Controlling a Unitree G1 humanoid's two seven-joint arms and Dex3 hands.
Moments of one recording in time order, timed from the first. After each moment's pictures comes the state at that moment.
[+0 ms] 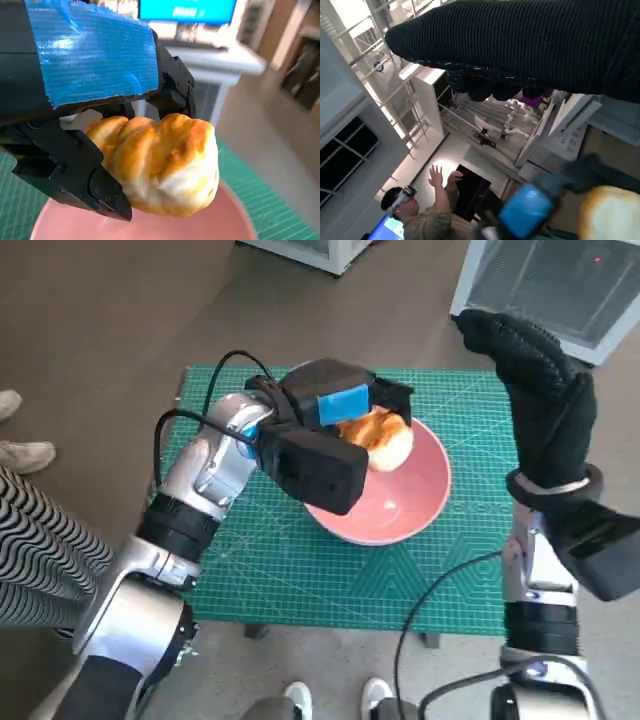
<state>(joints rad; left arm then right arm) -1.15 0.26 -0.42 0.86 0.52 -0.35 -0.36 -0.69 -0.20 -0.16 0.40 0.23 -0.67 0.38</state>
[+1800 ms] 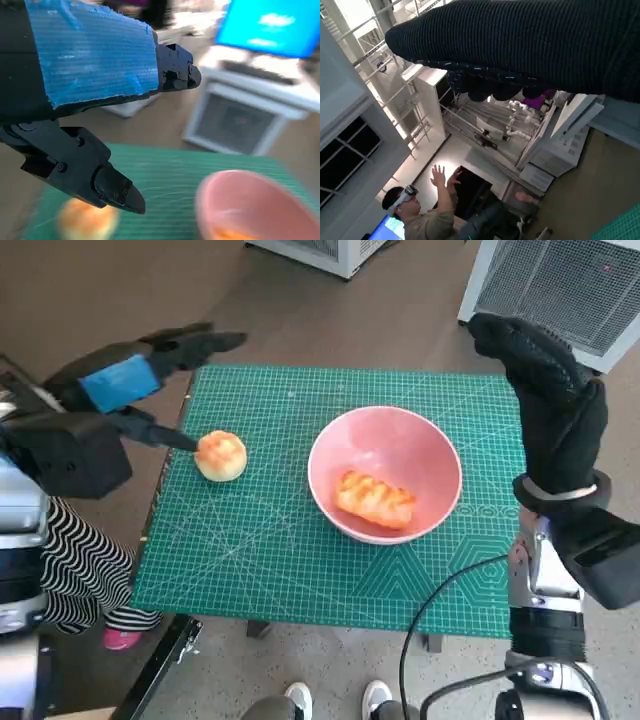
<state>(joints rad) -0.83 0.79 -0.04 0.43 0.24 -0.27 -0.68 -0.67 -0.22 -0.15 0.41 0.23 -0.68 0.37</state>
